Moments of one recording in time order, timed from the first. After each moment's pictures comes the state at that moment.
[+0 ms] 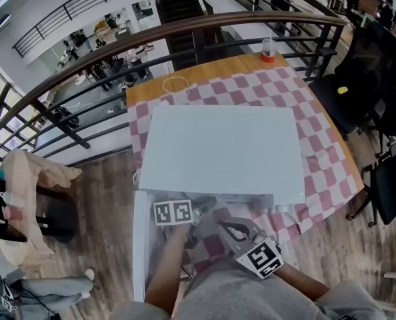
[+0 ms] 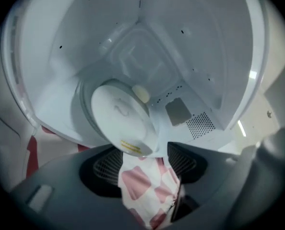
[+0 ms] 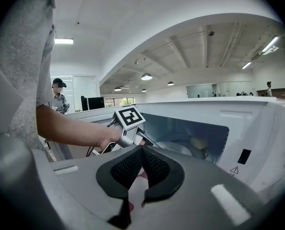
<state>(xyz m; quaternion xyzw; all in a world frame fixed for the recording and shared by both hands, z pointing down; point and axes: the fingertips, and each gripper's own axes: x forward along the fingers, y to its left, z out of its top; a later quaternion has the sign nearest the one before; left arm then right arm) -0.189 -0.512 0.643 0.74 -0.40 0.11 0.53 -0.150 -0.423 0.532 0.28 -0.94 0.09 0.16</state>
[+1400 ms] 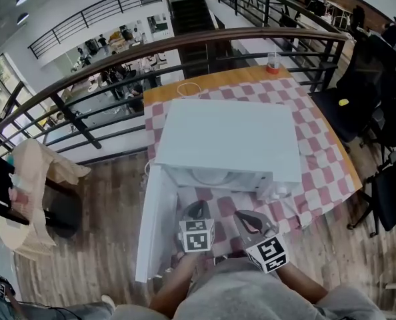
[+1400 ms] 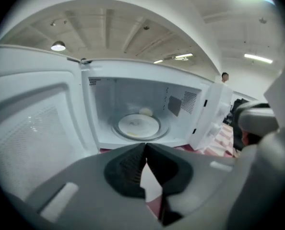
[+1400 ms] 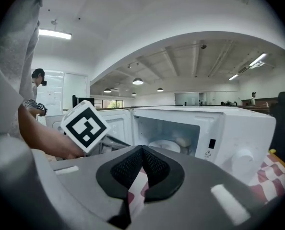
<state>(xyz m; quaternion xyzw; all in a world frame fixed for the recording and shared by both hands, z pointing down) -0.217 -0.423 0.588 0.73 -0.61 0.22 0.22 -0.111 -0.372 0.516 0.36 -0.92 0.07 0.14</state>
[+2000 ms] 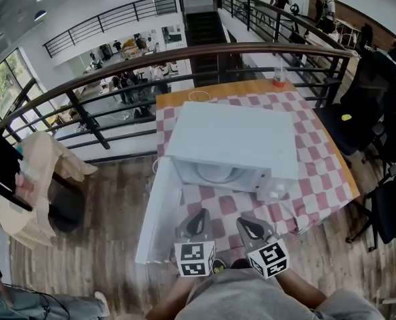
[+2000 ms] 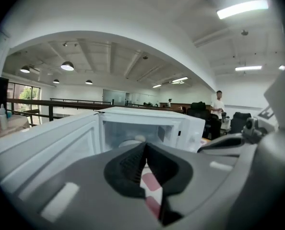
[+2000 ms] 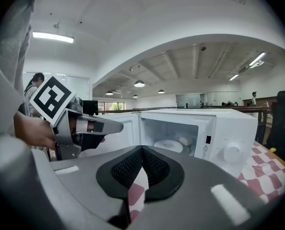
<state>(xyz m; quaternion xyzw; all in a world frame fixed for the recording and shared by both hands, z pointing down) -0.200 -0.334 0.480 0.75 -0.64 0.10 0.12 -0.098 -0.317 0.502 0.35 -0.92 0.07 0.13</state>
